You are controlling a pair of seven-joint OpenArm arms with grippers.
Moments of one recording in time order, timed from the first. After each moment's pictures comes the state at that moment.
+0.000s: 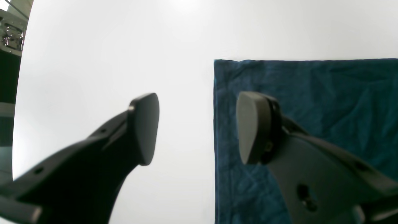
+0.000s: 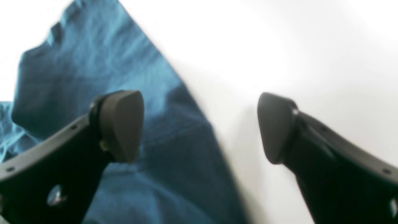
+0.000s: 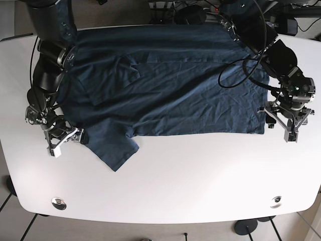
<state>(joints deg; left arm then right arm) -12.5 -2.2 -40.8 97.9 6.7 -40.3 55.6 30.7 14.5 30.4 39.7 1.7 39.5 -30.9</state>
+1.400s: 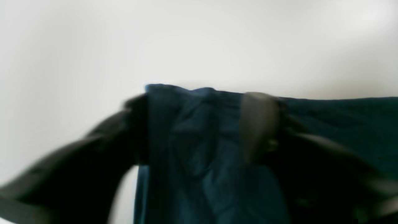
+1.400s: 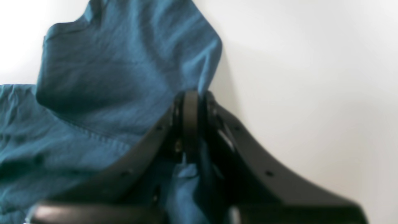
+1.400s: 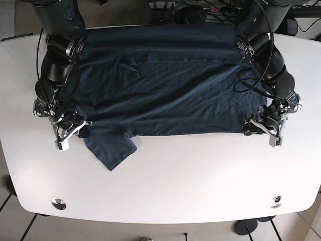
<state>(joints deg) -23.3 -9.1 -40.6 52.2 5.1 -39.9 34.6 26.5 11.9 30.4 43.4 2.8 40.1 -29.8</state>
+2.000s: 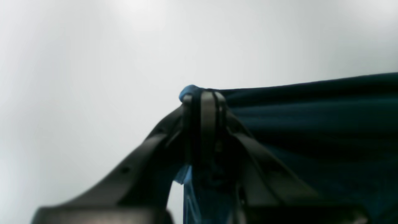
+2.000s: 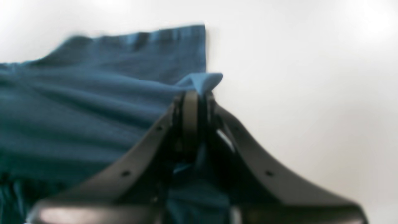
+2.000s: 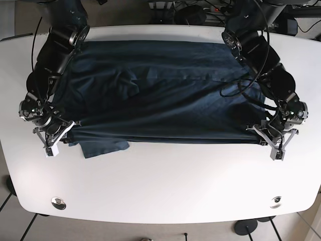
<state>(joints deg) -21.3 -3.6 -36.6 82.0 5.9 -40.4 52.4 18.9 11.1 30.7 73.6 4.2 40.4 -44.2</state>
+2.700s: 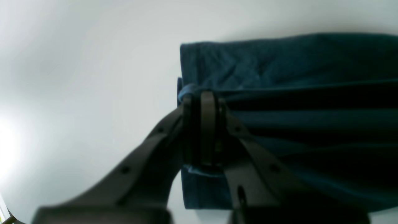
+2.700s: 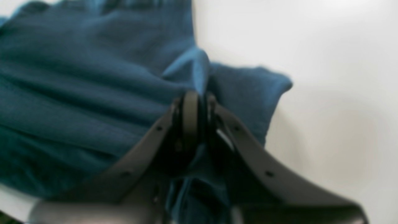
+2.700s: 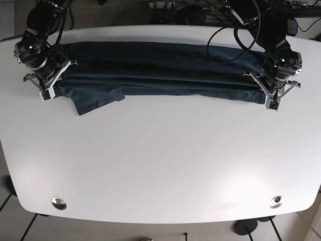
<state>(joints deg) 4.8 0.0 -36.6 105.6 4.8 -40.6 59.1 -12.7 9.4 35.0 105.1 12.3 40.5 -54.6</state>
